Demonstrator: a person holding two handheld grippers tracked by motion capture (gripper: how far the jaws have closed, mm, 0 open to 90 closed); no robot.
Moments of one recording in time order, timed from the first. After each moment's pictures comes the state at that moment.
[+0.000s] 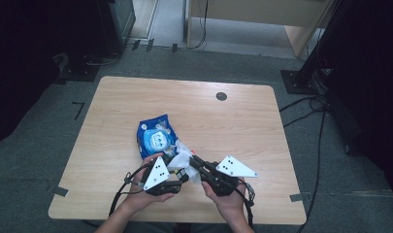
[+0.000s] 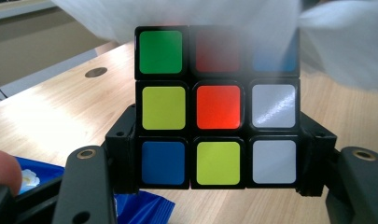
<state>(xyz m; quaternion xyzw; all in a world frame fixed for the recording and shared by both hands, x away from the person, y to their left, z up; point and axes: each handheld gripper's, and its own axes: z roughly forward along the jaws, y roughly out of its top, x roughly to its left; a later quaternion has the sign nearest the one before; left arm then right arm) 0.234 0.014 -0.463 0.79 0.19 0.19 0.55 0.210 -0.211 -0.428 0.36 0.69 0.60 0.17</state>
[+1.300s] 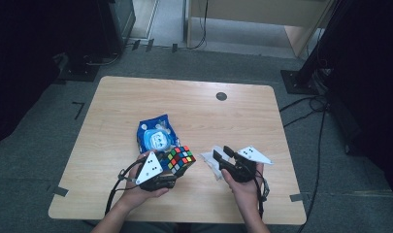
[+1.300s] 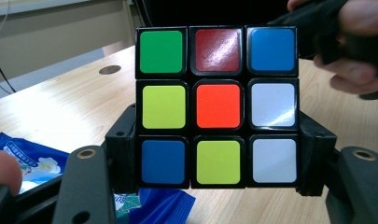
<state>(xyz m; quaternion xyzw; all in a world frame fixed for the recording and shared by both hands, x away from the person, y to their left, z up) 0.244 0.028 -0.464 0.78 0.21 0.19 0.56 0.245 -0.268 -0.459 0.51 0.65 0.53 0.18</state>
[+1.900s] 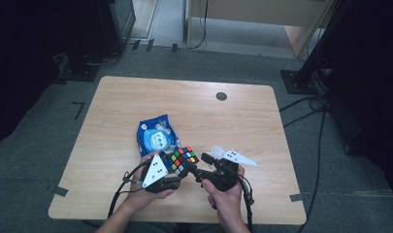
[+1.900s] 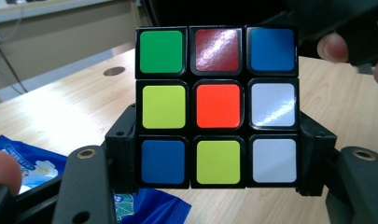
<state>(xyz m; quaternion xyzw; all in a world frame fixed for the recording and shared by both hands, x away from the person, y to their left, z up) 0.237 0.013 -0.468 0.78 0.22 0.22 0.55 0.223 -0.211 -0.433 0.50 0.63 0.59 0.03</state>
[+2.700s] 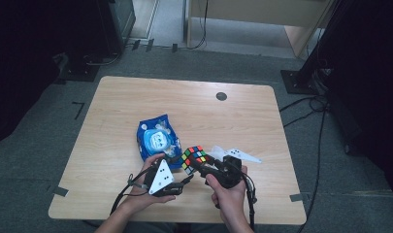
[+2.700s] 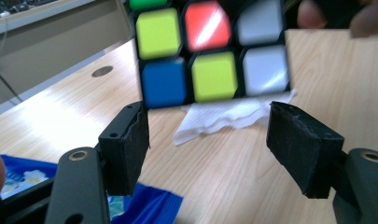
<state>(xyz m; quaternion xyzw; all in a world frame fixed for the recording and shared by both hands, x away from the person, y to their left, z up) 0.233 0.006 -0.476 0.81 0.16 0.24 0.52 0.231 -0.225 -0.434 0.53 0.62 0.57 0.01</state>
